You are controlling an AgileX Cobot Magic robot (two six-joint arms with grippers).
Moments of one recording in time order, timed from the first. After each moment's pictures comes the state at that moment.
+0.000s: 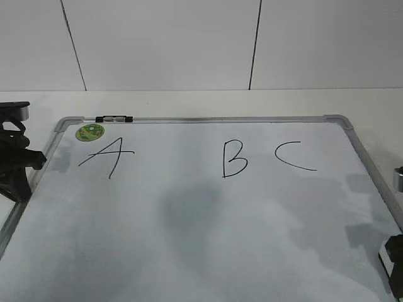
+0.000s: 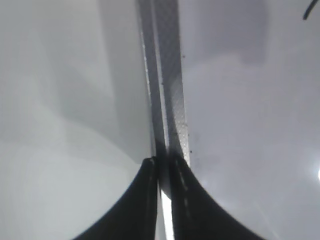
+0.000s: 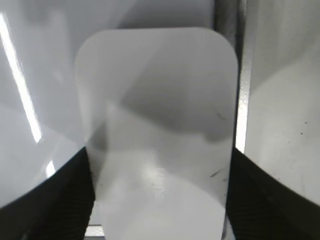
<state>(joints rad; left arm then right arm) -0.05 1.87 -1.12 -0.17 0.82 0.14 0.09 1.43 -0.66 0.06 0.94 0.12</state>
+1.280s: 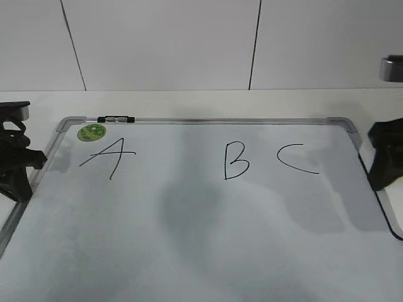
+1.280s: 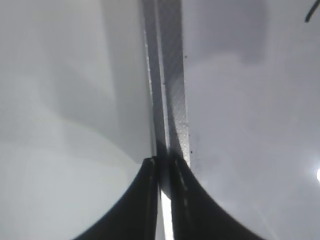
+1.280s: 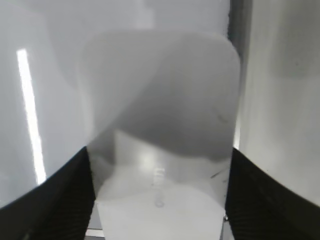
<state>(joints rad) -0.05 1.87 -1.12 -0.17 0.82 0.14 0.16 1.44 -1.10 0.06 1.20 0.12</state>
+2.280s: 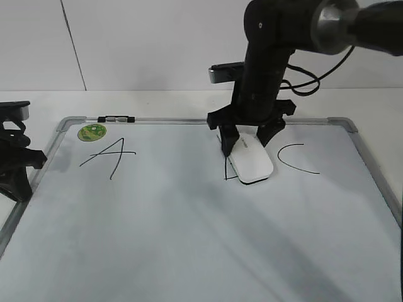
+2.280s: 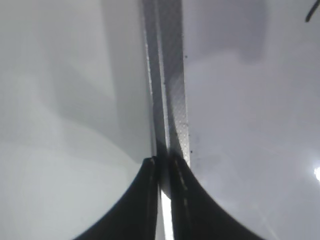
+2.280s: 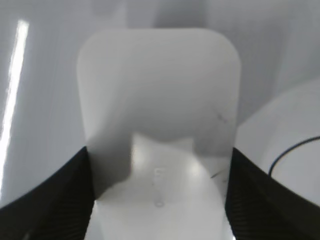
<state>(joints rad) -0.05 1.87 -1.13 -0.17 0.83 0.14 0.44 2.24 -1.93 0.05 1.22 0.09</state>
